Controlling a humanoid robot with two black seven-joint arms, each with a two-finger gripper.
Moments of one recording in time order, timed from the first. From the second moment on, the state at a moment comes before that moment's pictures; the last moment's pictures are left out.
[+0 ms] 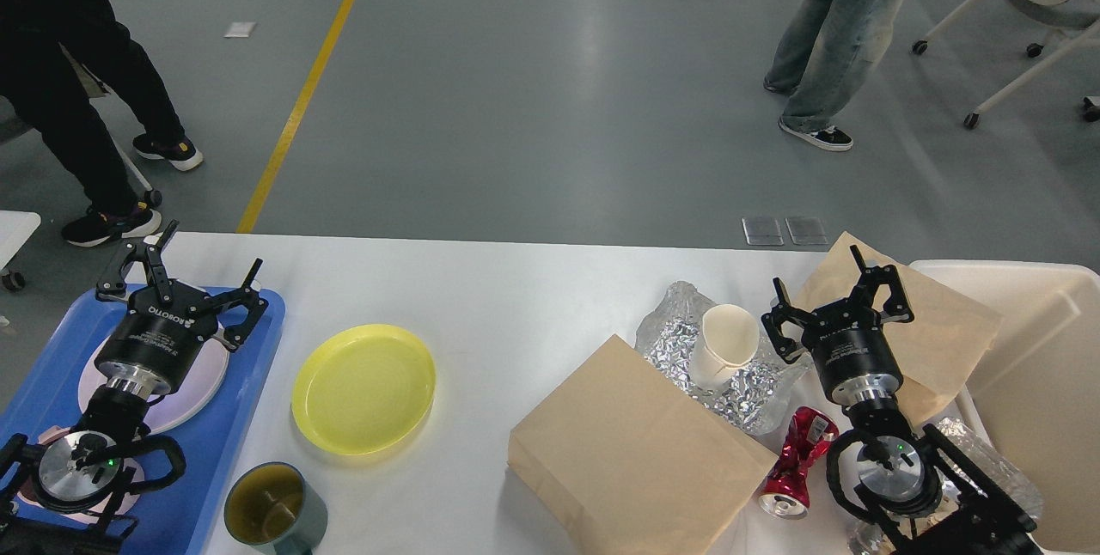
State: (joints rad) left arm -0.21 0.27 -1.49 -0.90 0.07 -0.54 0.06; right arm 0.21 -0.13 1.21 0.91 -0.21 0.27 0.34
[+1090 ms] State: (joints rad) left arm -1.00 0.94 -0.10 -0.91 0.07 -0.83 0.07; right arm 0.21 -0.13 1.21 0.91 -0.21 0.27 0.34
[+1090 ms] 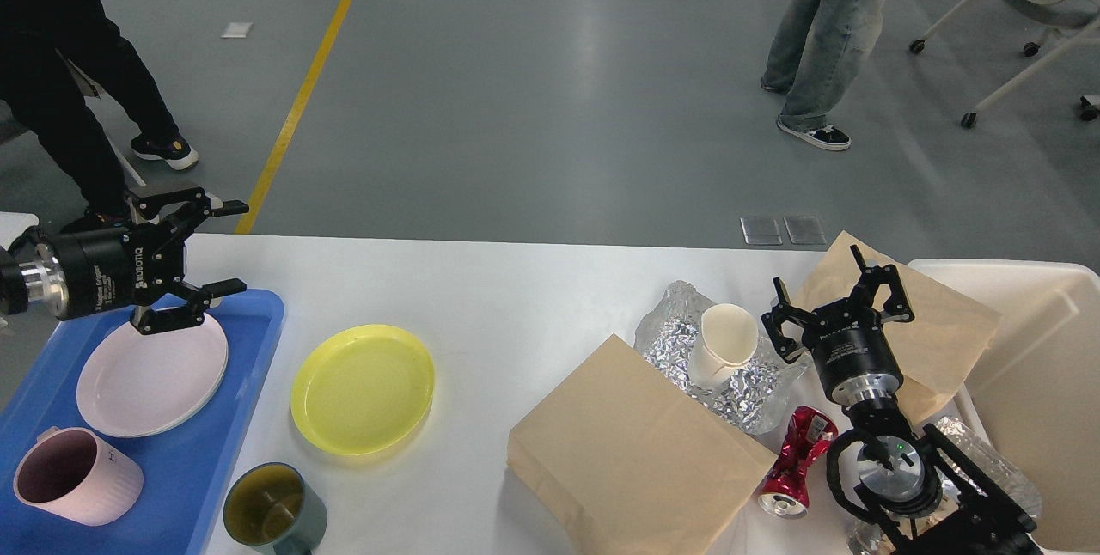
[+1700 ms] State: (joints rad) left arm -2.11 0.39 1.22 -0.99 0.04 -0.87 0.05; right arm 0.21 -0.13 1.21 0.91 -0.21 0.27 0.34
